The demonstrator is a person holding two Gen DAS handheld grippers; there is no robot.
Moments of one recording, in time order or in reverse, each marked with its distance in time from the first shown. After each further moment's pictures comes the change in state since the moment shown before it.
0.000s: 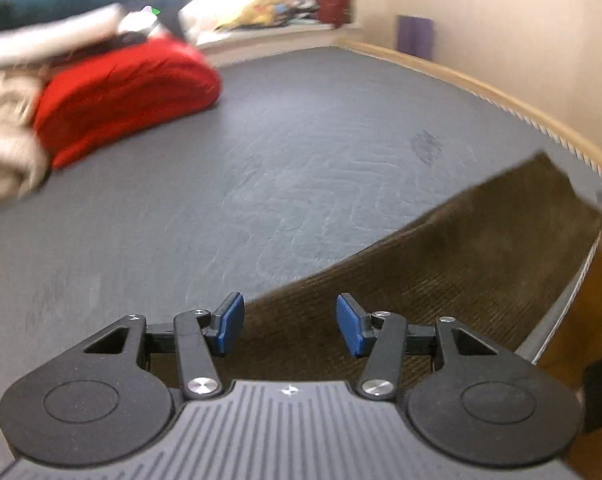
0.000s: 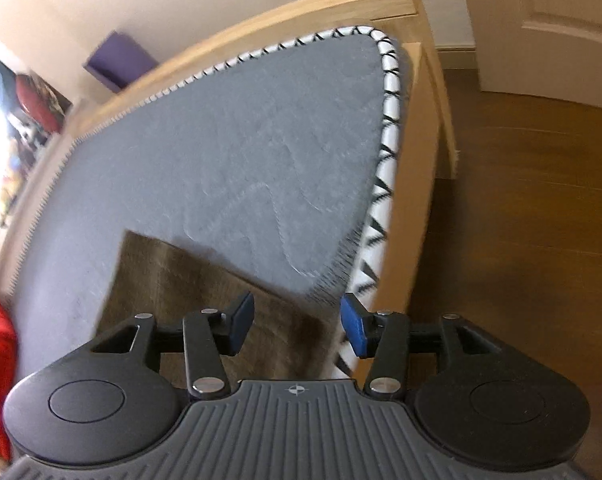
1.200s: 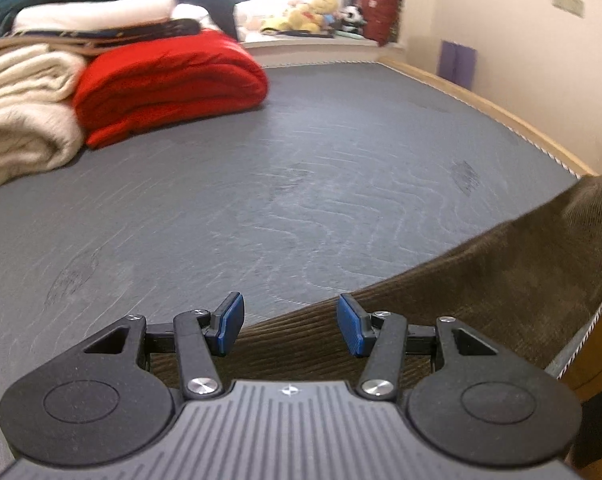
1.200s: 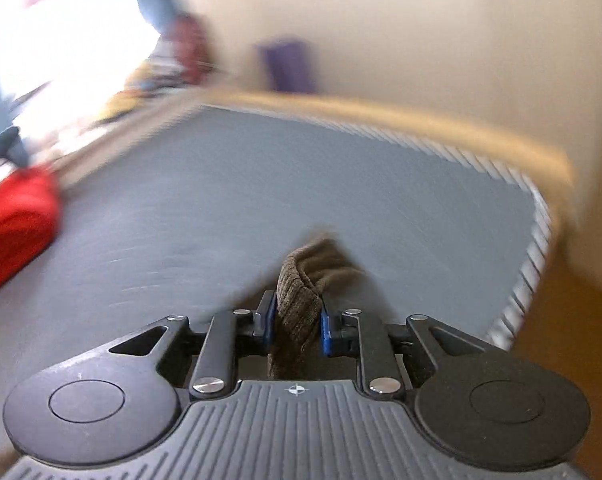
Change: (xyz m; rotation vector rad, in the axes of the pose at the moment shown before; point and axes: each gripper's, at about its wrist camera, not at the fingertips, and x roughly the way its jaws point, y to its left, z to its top) left arm -0.008 0.072 -0.008 -0.192 -0.014 0.047; right arm -0.097 0.171 -0.087 -0.625 -0.188 0.150
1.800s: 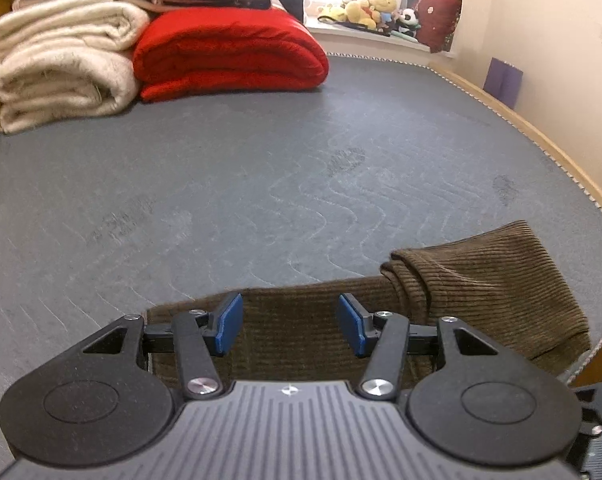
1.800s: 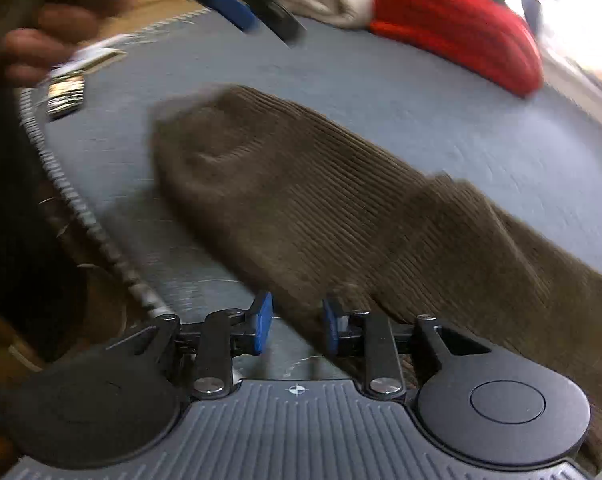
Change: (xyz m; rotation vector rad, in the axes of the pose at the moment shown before) left arm -0.022 0.066 -0.029 -0.151 0.050 0.031; right arm -0.133 0.322 -0.279 -1.031 0.329 0.754
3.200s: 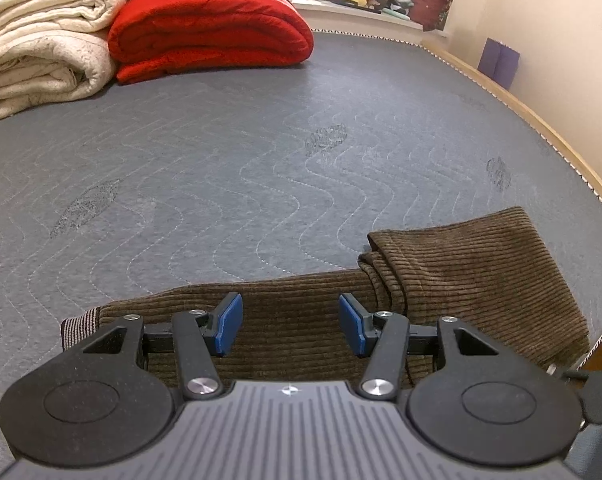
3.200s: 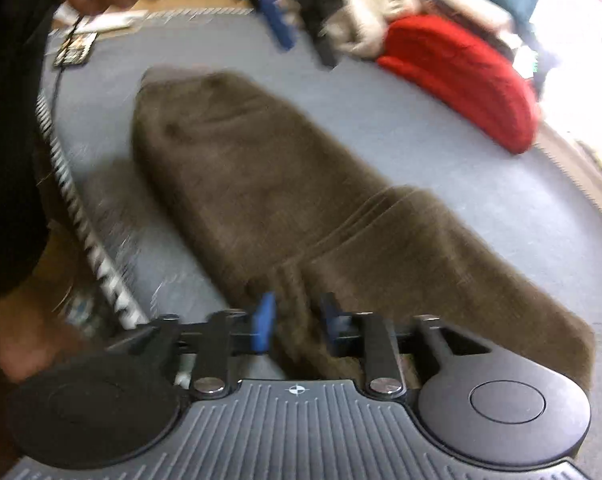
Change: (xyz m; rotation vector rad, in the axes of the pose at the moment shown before) left arm 0.037 -0.026 0.010 0.018 0.065 -0.008; right arm 0.010 -0.020 -0.039 -0.173 -0.094 -0.129
